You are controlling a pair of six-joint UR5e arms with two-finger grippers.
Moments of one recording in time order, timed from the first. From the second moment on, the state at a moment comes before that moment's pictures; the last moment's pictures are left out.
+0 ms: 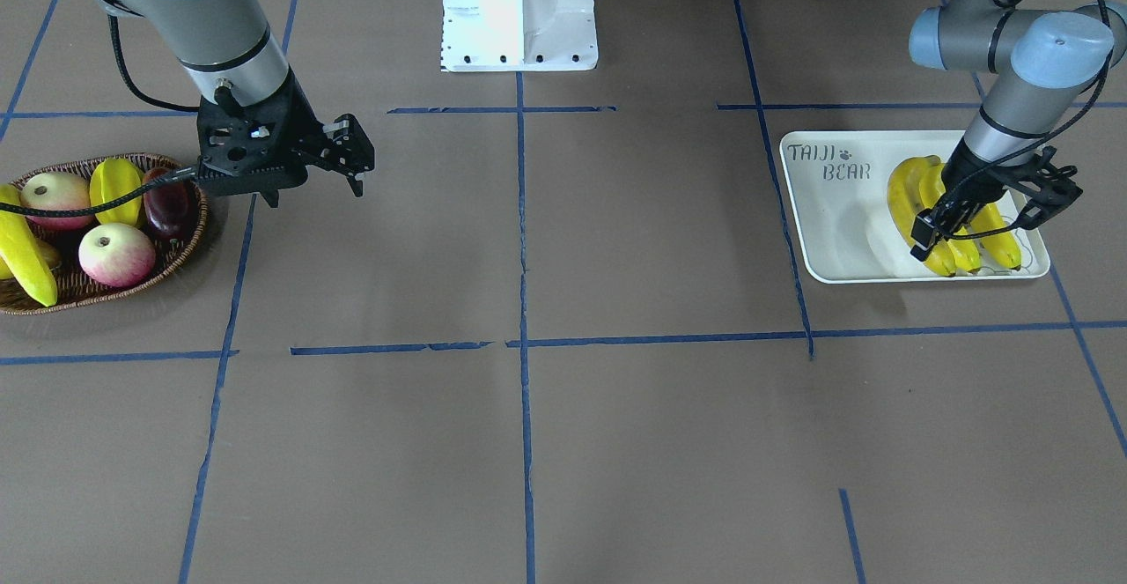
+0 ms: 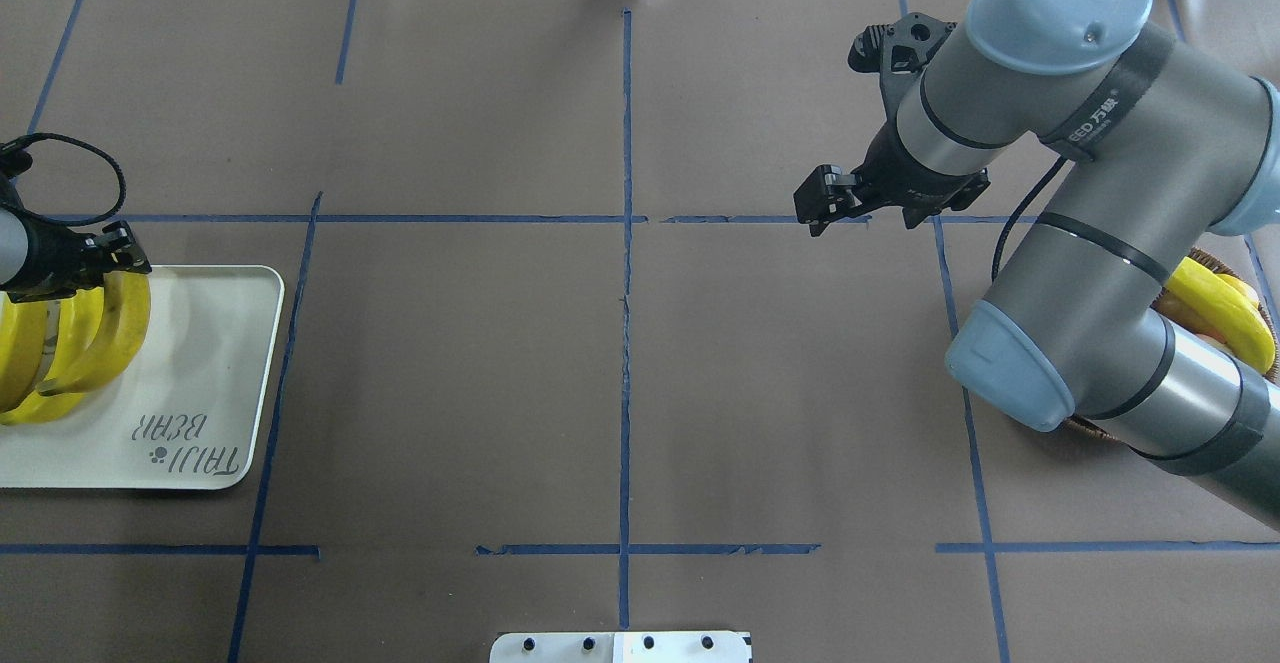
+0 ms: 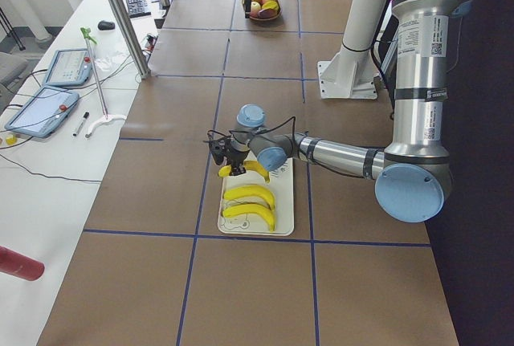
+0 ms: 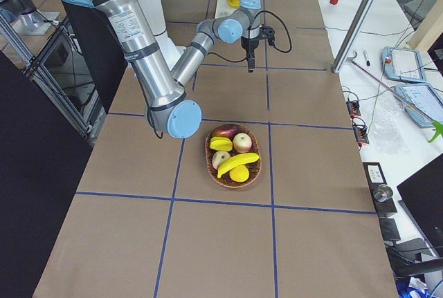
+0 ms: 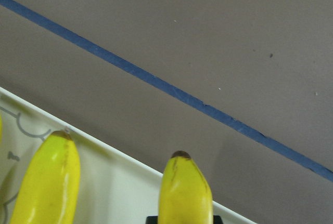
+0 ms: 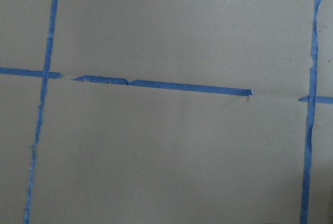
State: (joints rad) left arm -0.90 -1.53 -1.69 -2.25 -1.92 -1.43; right arm 0.79 -1.06 1.96 -1.77 2.04 0.90
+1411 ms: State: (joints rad) left arm -0.85 -1.53 -1.61 -2.37 -1.92 -1.40; right arm 0.79 -1.07 1.96 -1.77 2.04 0.90
